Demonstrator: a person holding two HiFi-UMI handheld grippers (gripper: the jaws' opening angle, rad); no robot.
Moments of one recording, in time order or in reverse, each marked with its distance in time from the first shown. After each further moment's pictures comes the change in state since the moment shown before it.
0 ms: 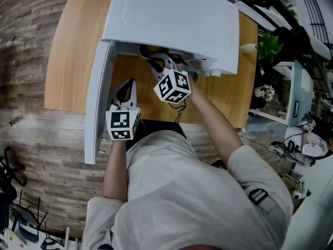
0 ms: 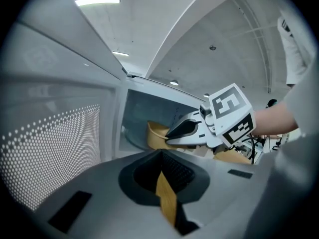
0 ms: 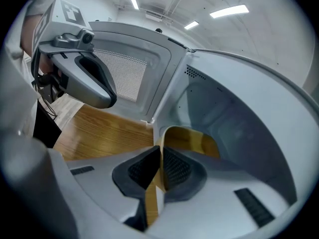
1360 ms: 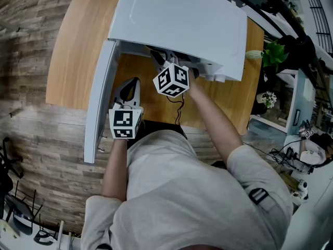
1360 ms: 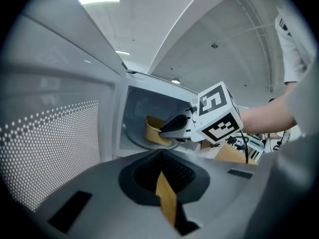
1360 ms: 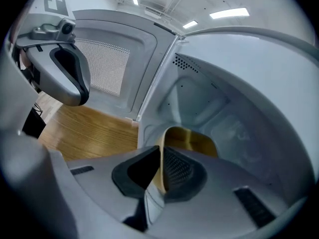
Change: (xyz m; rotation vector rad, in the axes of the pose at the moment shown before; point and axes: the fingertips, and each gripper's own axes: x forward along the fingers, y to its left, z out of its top) left arm 0.007 0.003 0.002 0.003 0.012 0.017; right arm 0.026 -0.033 0.002 -0.014 0.022 -0.081
